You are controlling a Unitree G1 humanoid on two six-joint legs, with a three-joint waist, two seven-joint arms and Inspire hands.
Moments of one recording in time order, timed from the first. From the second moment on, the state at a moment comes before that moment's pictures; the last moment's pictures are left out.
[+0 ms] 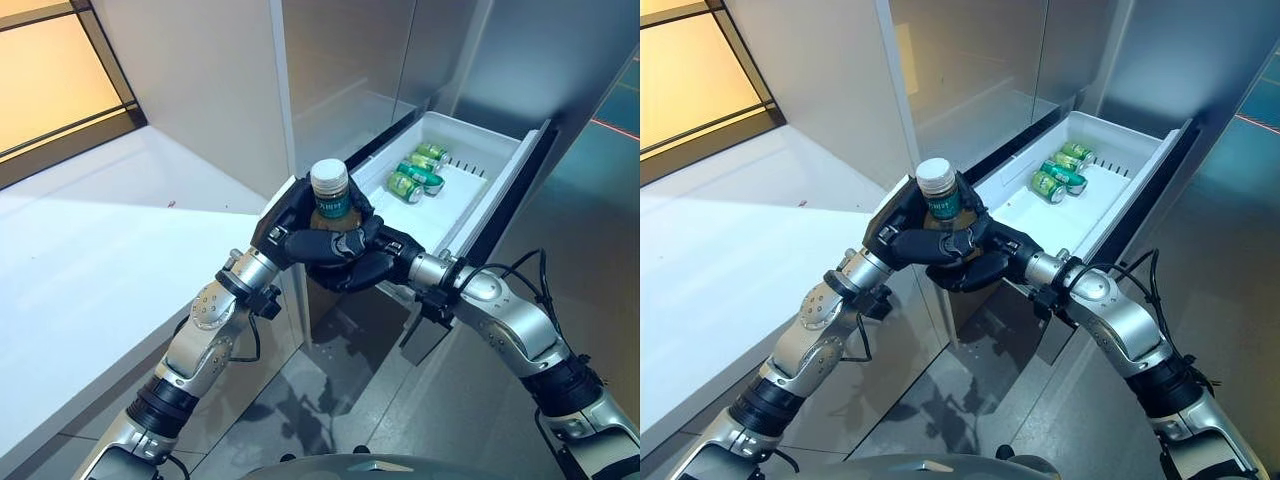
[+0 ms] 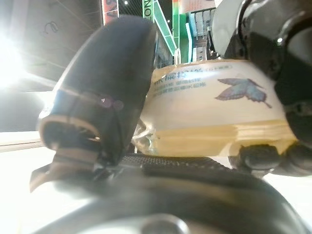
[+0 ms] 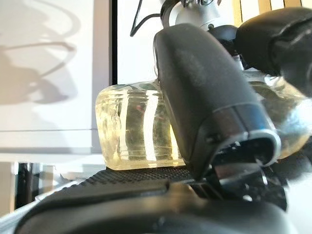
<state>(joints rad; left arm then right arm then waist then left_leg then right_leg) -0.22 0.45 -0.36 -0.17 -0.59 -0.28 -0.23 -0.35 -0.61 0.34 -0.22 0.55 0.35 0.35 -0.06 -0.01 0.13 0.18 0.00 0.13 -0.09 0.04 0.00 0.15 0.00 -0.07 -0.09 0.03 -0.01</state>
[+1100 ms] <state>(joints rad) -0.25 0.38 -0.32 -0.17 -0.99 -0.04 -0.34 -0.57 -0.92 0.20 0.39 0.32 0.18 -0.08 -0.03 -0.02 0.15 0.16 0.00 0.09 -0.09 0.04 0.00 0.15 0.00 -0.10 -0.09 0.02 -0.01</state>
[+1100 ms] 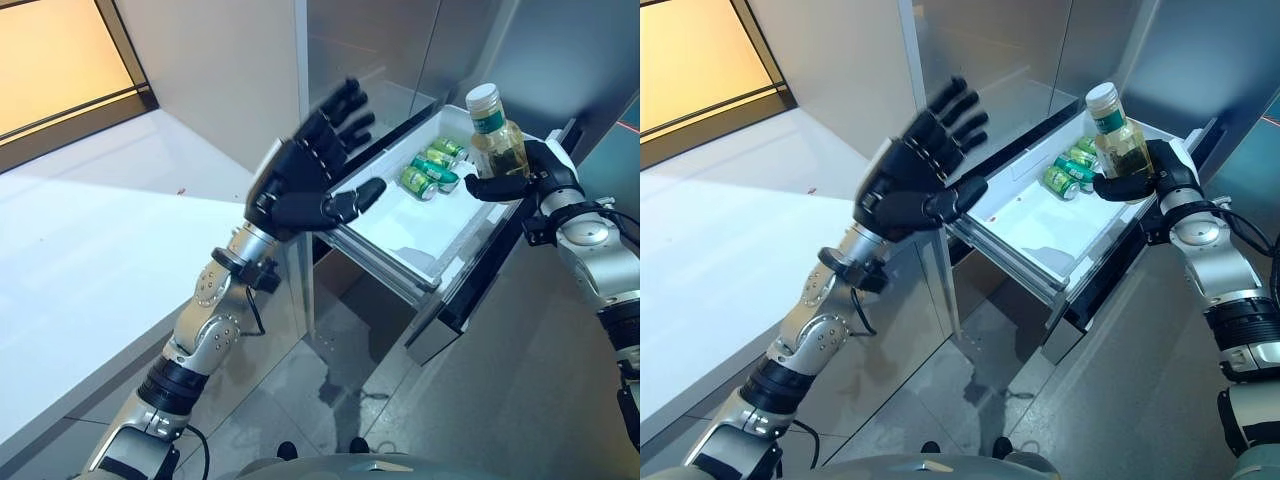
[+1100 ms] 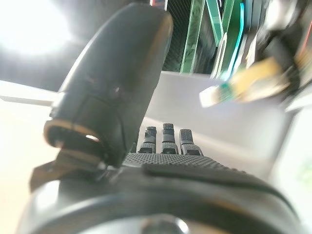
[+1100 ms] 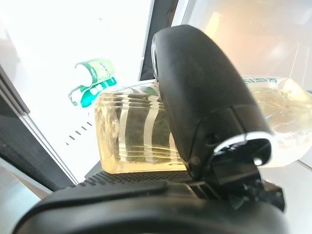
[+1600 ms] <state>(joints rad) 0.14 0.44 -0.46 0.40 -1.02 0.31 -0.47 -0.86 -0.98 0.29 0.87 0.38 0.16 -0.05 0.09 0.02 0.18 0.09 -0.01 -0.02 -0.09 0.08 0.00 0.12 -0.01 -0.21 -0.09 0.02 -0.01</state>
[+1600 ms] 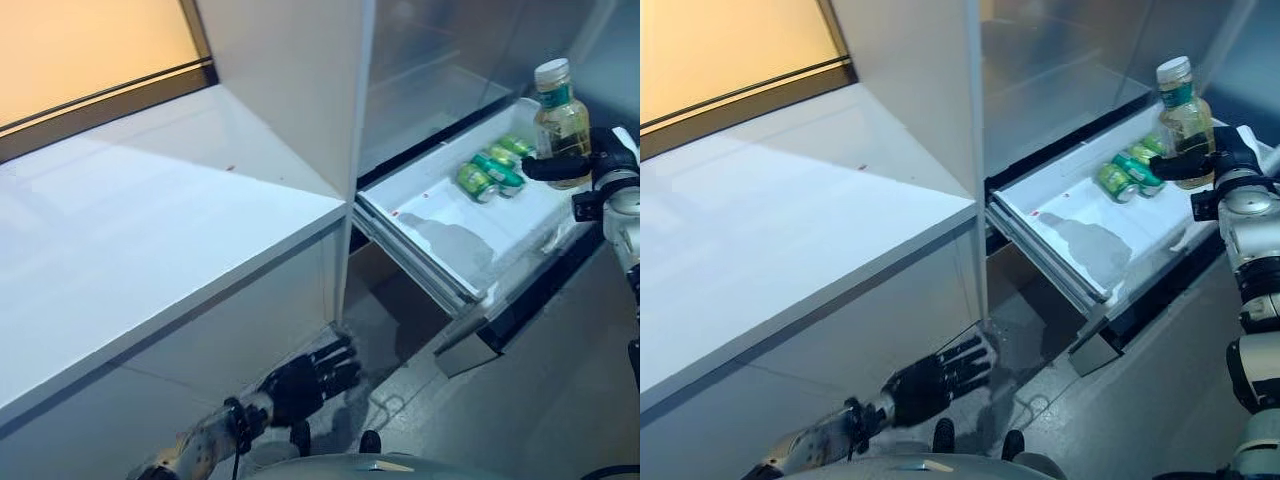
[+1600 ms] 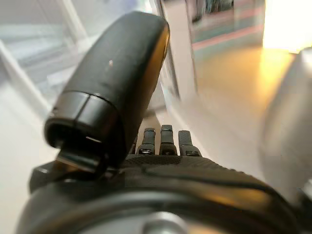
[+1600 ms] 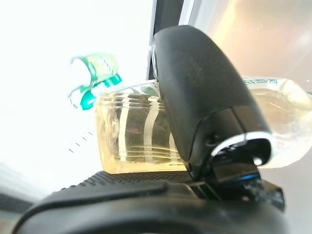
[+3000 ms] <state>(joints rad) -0.14 0.41 -0.27 0.90 -0.57 0.09 -0.31 -1.07 -0.90 0.42 1.10 -0.05 0.47 0.29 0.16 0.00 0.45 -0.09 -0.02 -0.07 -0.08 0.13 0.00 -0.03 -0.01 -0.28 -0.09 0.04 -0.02</state>
